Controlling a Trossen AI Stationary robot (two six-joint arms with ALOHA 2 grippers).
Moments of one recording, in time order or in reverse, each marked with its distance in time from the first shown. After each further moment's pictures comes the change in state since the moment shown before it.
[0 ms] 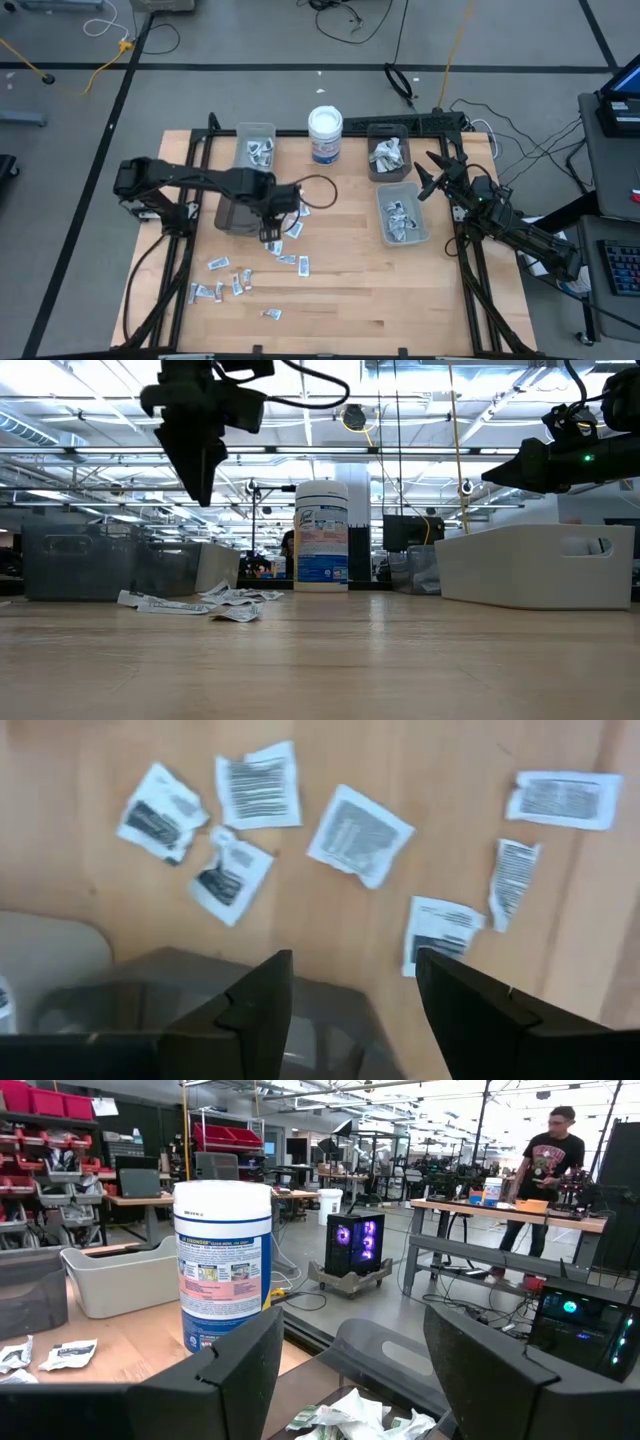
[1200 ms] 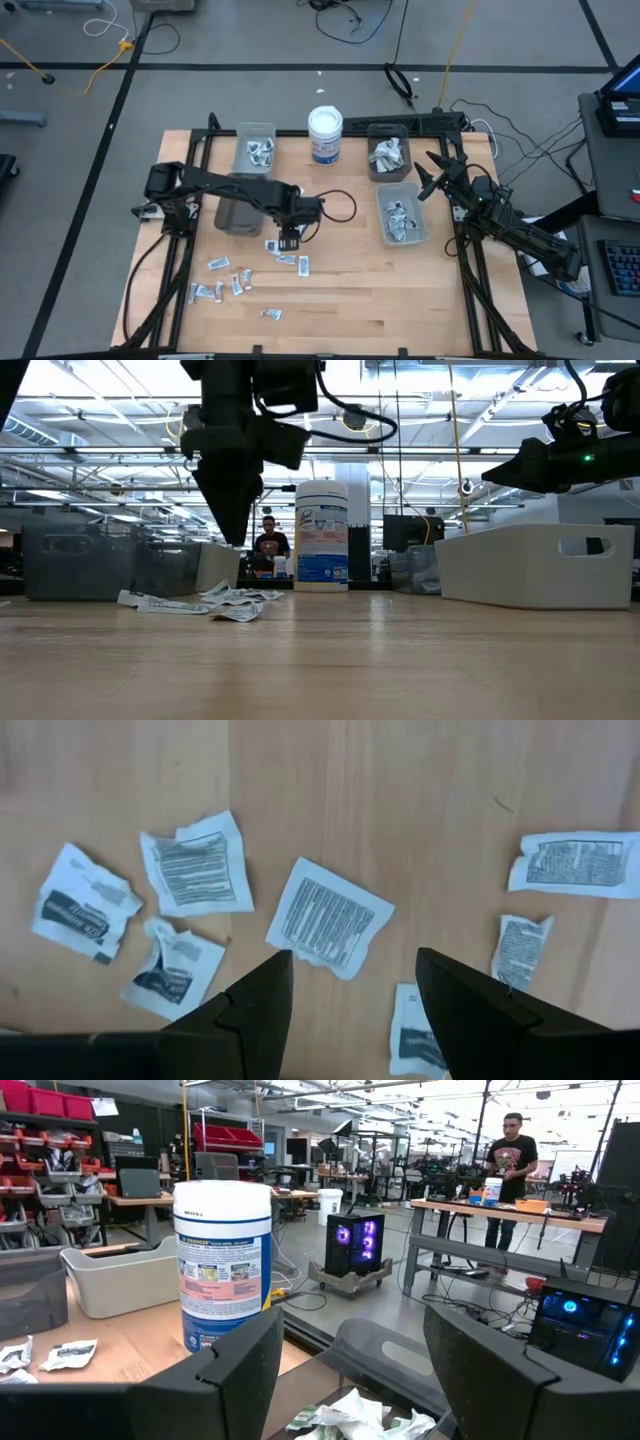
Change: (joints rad) left arm -0.030 0.247 0.091 0.116 0.023 0.032; right arm 0.000 0.000 0.000 0.000 0.000 0.000
